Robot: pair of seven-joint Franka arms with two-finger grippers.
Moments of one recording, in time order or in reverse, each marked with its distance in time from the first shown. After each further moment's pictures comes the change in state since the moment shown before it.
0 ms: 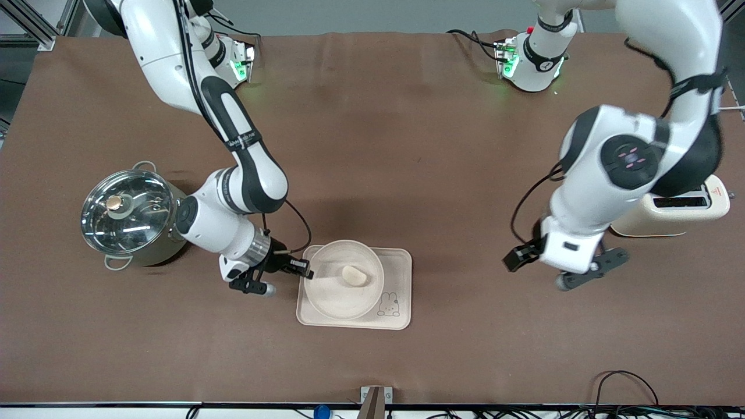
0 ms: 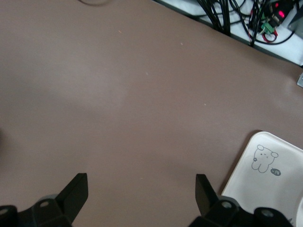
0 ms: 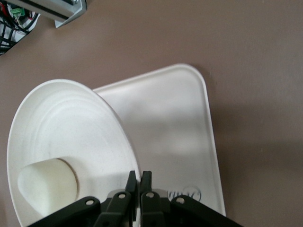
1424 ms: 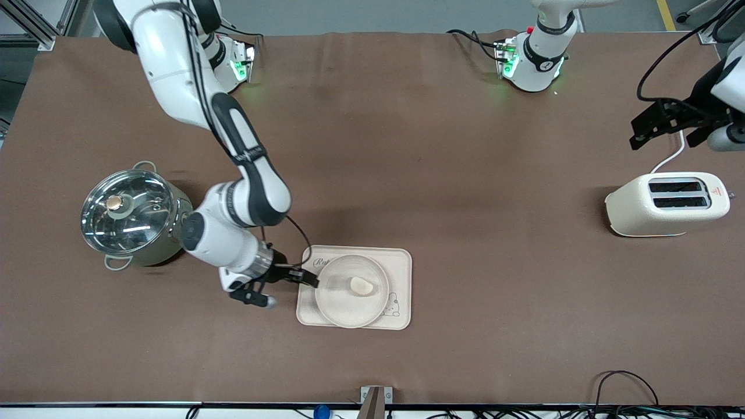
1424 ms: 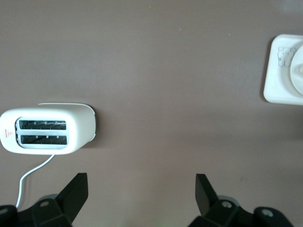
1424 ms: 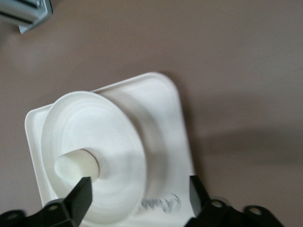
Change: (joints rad) left arm 0.109 -0.438 0.159 -0.094 -0.205 -0.424 0.678; right arm 0.016 -0.022 -0.088 0.017 -0.078 -0.127 0.094
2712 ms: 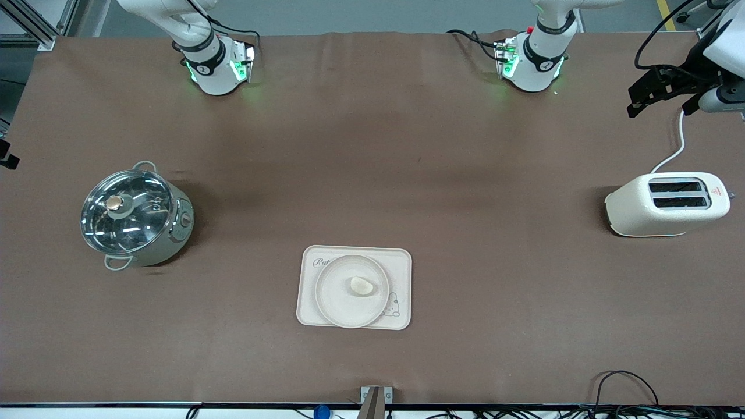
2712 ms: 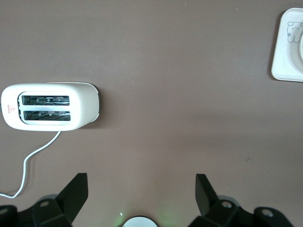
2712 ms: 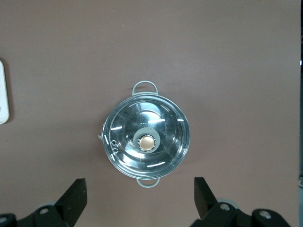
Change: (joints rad) left arm -0.053 -0.147 0.058 -0.170 -0.002 0.000 0.006; right arm -0.516 -0.625 0.044 0.114 -0.725 -0.847 -0.286
